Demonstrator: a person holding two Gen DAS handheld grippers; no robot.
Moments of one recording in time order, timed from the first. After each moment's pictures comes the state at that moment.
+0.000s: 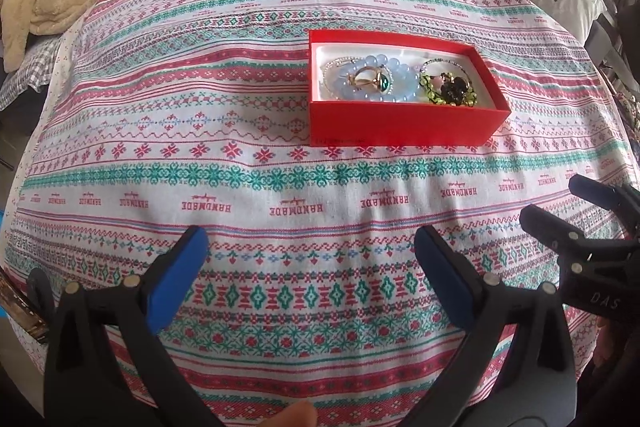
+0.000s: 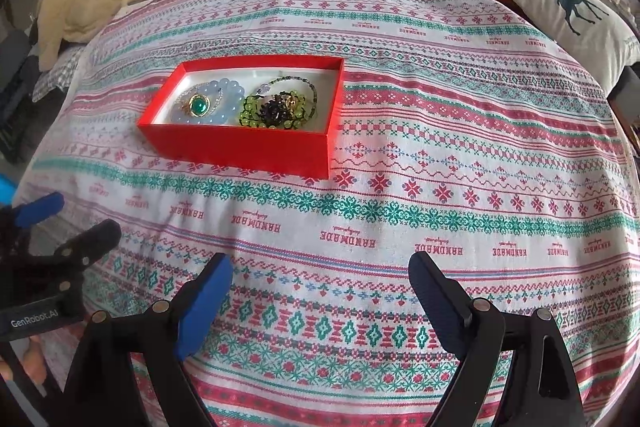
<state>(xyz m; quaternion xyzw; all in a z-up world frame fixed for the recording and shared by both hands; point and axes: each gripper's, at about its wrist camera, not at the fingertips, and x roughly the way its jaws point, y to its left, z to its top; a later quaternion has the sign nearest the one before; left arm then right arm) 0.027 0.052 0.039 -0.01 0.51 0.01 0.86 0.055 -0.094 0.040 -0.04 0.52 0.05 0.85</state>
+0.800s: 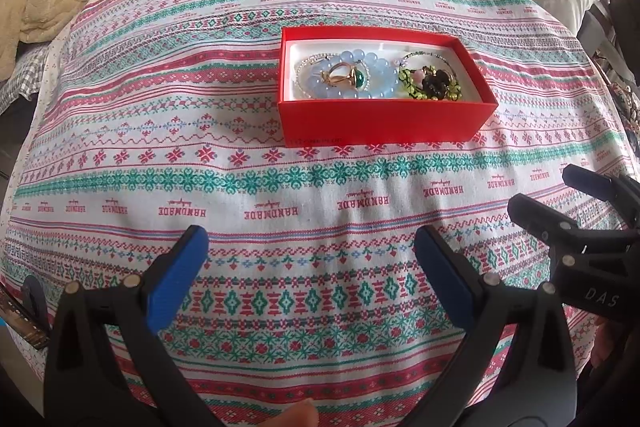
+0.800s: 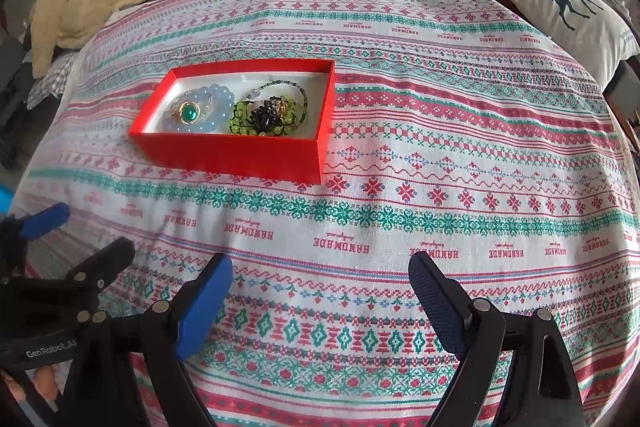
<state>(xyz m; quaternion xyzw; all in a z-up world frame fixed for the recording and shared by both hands) 0.030 0.035 0.035 -0.01 0.51 0.00 0.86 0.059 -0.095 0.040 -0.04 0.52 0.04 0.85</state>
